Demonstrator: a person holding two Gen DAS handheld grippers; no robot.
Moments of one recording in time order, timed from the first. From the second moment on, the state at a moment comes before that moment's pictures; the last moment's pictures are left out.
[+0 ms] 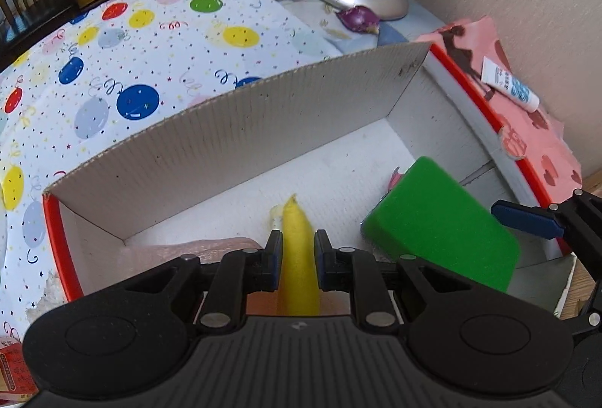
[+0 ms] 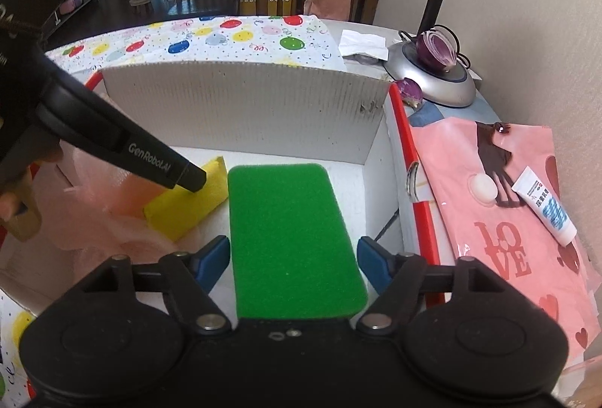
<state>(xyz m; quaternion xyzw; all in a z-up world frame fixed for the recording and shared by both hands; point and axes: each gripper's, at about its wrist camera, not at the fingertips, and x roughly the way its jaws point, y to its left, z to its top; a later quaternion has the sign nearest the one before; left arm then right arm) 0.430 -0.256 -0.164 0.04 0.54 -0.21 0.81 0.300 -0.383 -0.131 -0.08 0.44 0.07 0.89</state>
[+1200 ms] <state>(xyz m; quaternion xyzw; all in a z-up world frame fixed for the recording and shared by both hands) 0.288 -0.141 -0.043 0.01 0.35 -0.23 0.91 0.227 -0.339 -0.036 -0.02 0.33 0.14 0.93</state>
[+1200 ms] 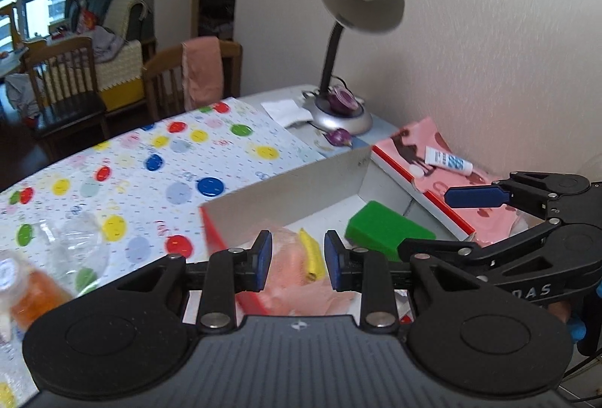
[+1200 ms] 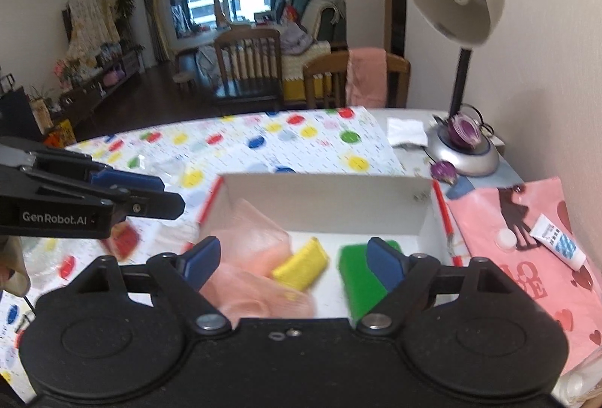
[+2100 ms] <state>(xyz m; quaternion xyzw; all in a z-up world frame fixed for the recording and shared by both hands) 0.172 0.069 -0.036 -0.03 0.28 -0.09 0.95 0.150 -0.169 -0.025 -0.03 0.30 0.24 0.92</state>
